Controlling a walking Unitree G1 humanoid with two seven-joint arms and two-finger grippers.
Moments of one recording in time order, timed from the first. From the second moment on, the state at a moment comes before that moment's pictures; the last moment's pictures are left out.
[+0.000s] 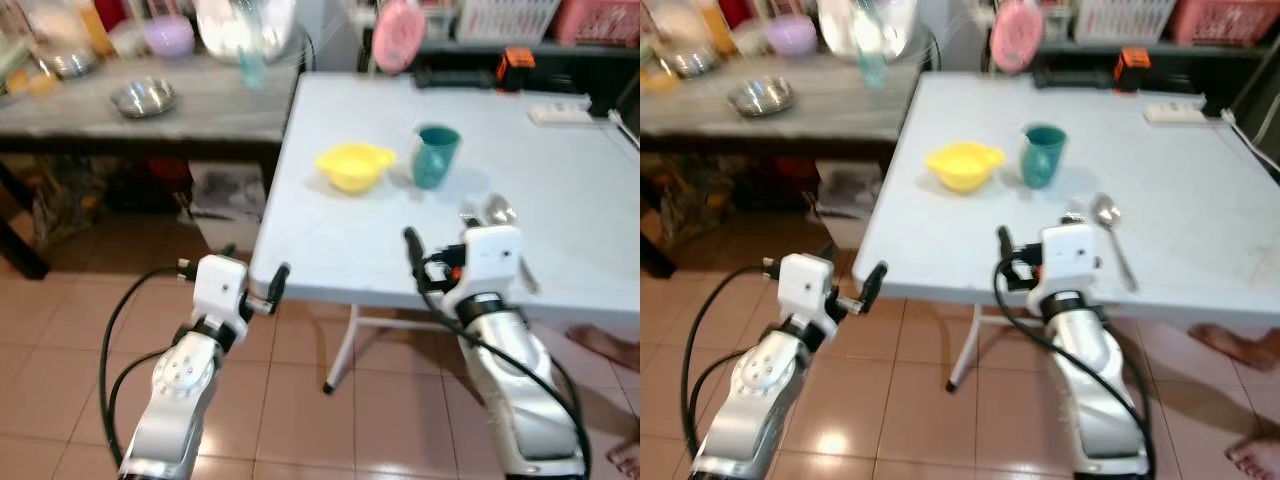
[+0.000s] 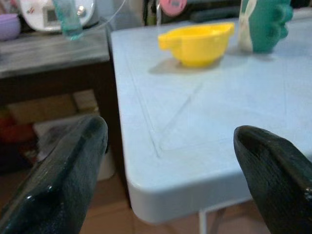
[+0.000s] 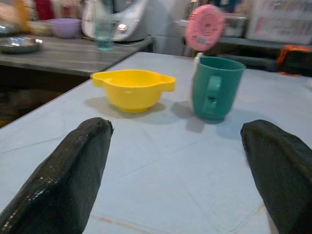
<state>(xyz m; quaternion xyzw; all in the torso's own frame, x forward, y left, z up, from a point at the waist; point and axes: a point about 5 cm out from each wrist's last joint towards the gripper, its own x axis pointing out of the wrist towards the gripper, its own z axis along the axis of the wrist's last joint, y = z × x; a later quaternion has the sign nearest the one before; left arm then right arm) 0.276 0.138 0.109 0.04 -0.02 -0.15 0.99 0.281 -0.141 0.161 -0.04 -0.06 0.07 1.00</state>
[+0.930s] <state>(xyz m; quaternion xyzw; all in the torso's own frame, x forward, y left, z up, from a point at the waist) 0.280 0.136 0.118 0.04 -0.05 -0.15 0.99 0.283 -0.144 0.165 -0.04 -0.06 0.06 1.00</state>
